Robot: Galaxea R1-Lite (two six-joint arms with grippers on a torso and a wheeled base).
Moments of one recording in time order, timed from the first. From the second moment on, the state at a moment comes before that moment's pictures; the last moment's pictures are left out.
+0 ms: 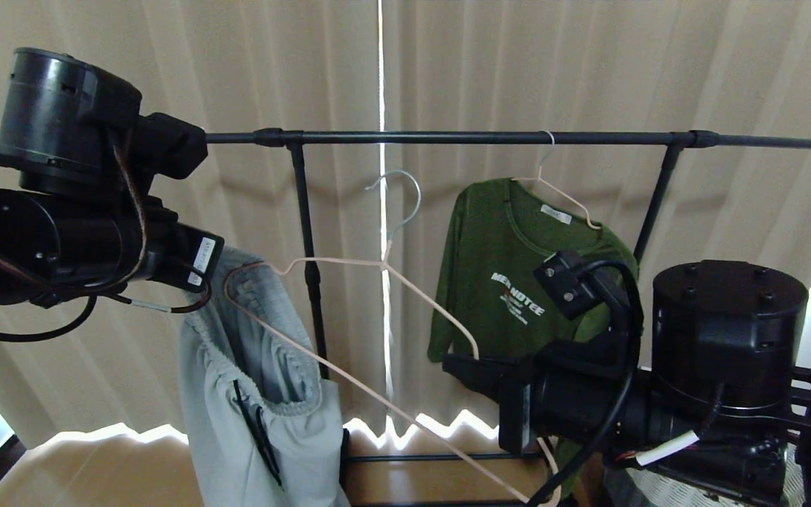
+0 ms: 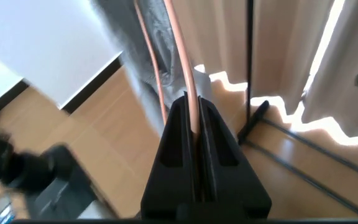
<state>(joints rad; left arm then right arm) -0.42 1.53 -1.24 0.26 0.52 0.16 0.85 1.62 -0.71 -0.59 0.00 0.42</state>
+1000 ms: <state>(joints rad) -0.68 1.47 -1.25 0.27 0.51 0.07 0.90 1.77 -0.88 -0.59 -0.01 0.43</state>
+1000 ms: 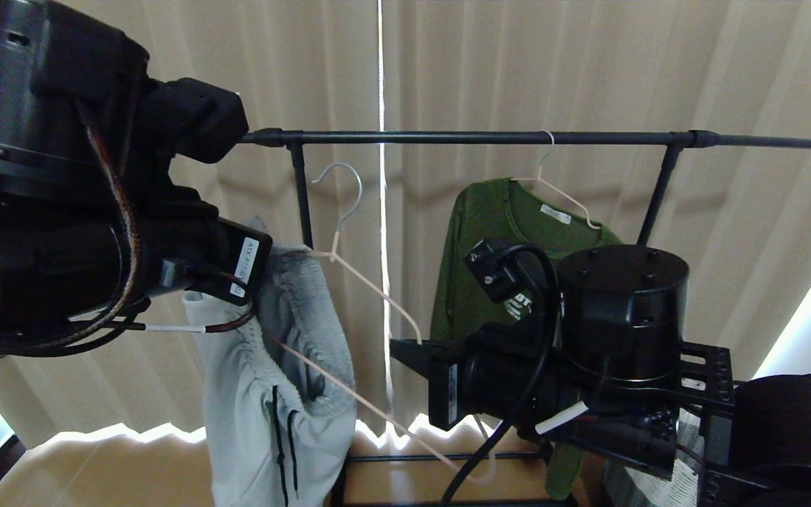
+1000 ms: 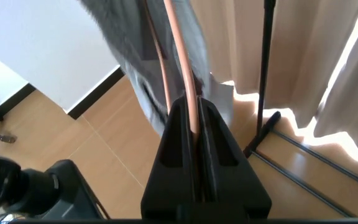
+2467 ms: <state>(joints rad) -0.68 1.37 -1.13 0.26 0.13 0.23 0.83 1.75 -0.79 -0.80 0.01 0.26</state>
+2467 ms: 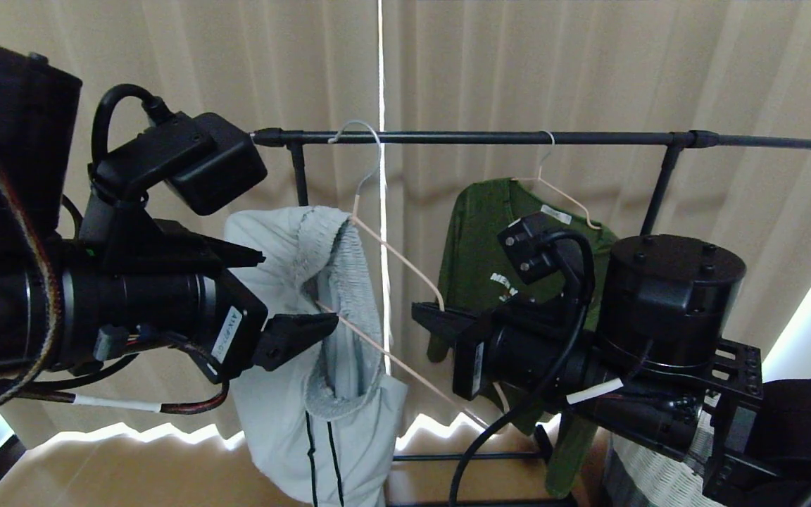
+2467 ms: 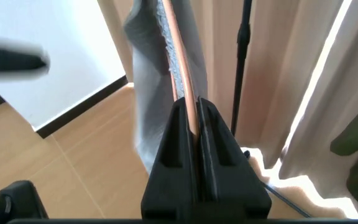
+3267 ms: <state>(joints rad) -0.36 1.27 -0.91 -0.15 -0.28 0.71 0.65 1.59 -0.72 -0.71 0.34 0.13</state>
